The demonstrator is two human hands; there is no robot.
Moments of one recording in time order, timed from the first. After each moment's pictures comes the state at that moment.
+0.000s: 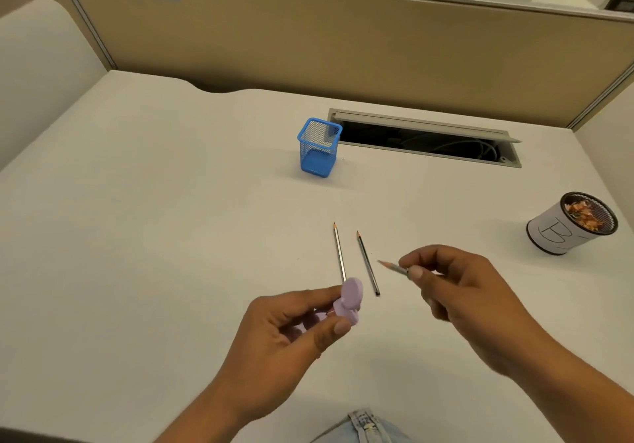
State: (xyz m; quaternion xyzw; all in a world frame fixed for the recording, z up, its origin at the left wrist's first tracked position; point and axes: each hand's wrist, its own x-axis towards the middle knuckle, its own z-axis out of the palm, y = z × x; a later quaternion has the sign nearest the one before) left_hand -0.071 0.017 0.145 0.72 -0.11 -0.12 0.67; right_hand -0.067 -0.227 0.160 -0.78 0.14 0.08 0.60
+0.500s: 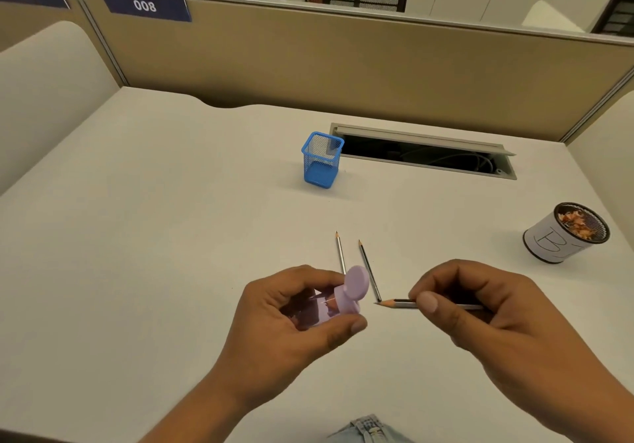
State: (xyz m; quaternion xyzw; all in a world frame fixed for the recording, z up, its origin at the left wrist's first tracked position) left_hand -0.065 0.021 0.177 0.72 -0.14 -0.06 0.68; right_hand -0.107 -0.196 0.239 -0.82 0.02 0.04 0.57
